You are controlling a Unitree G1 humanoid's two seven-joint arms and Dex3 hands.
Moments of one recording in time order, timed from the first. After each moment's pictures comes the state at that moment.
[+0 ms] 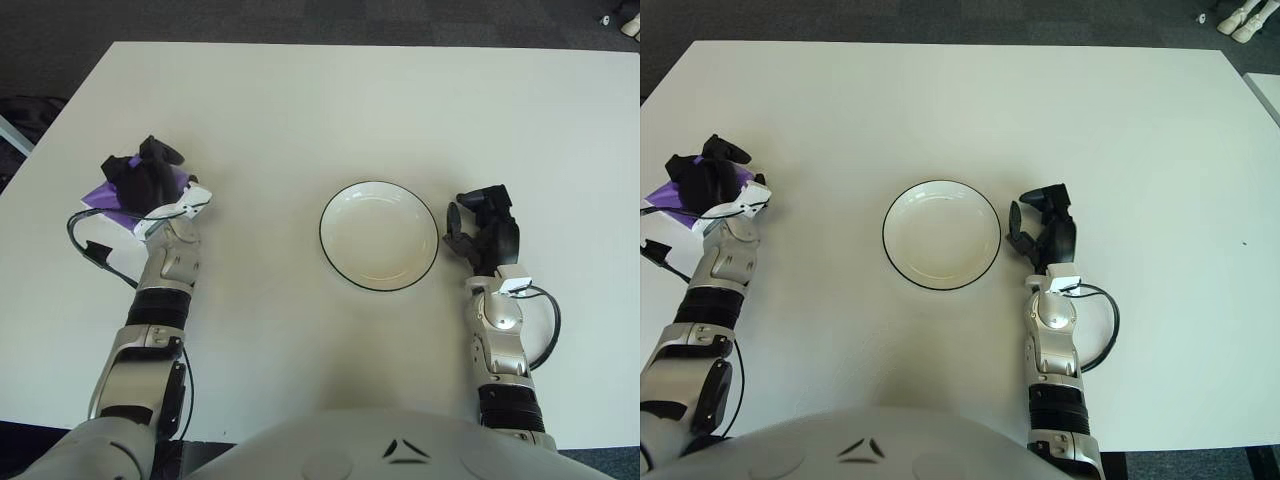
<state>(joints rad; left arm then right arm) -0.36 0.31 0.06 0.45 0.60 0.22 0.56 0.05 0.03 -0.13 0.07 -0.05 -0.32 -0.16</state>
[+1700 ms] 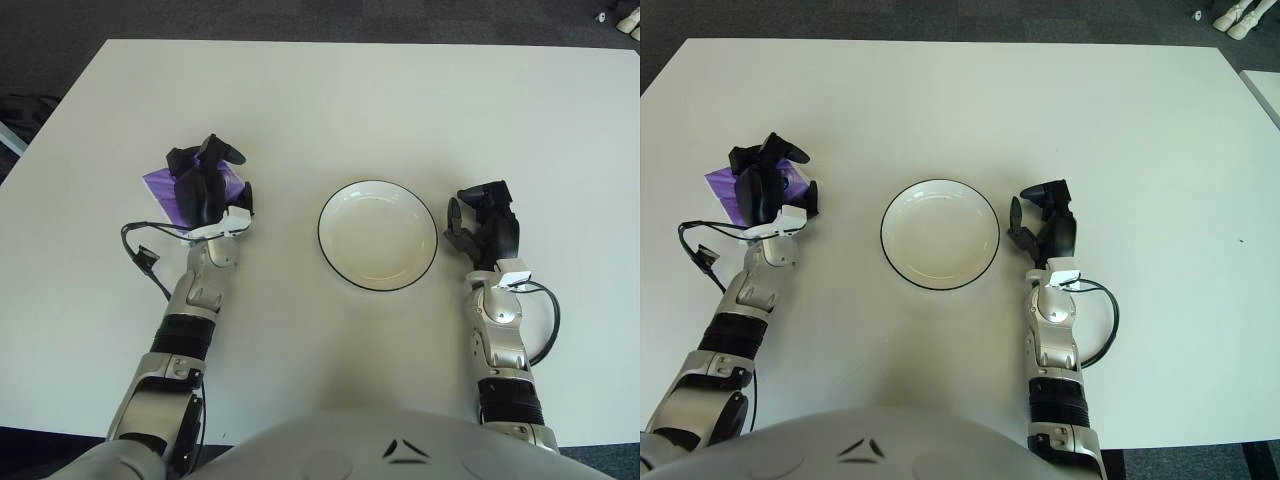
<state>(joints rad) -0.23 0.19 -0.08 0.22 0.56 -0.11 0.61 0.02 0.02 -0.13 0.09 -0.05 -0.31 -0.16</state>
